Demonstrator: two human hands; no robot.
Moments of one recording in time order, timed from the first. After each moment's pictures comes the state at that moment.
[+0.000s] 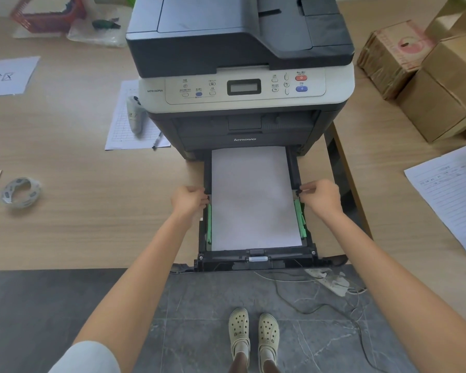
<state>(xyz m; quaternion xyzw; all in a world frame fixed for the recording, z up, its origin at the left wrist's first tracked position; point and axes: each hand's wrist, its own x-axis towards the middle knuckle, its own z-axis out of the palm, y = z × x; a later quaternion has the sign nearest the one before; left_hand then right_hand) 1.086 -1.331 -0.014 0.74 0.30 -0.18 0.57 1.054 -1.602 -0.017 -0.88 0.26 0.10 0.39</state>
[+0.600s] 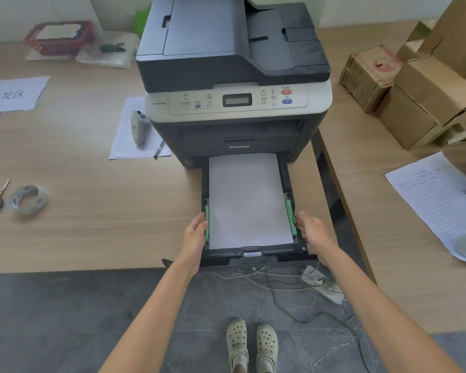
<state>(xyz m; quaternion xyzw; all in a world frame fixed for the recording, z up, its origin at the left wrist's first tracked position) 0.996 -1.337 -0.019 0.68 0.26 -0.21 0.65 0.977 -1.593 -0.025 -0.73 0.32 0.19 0.58</state>
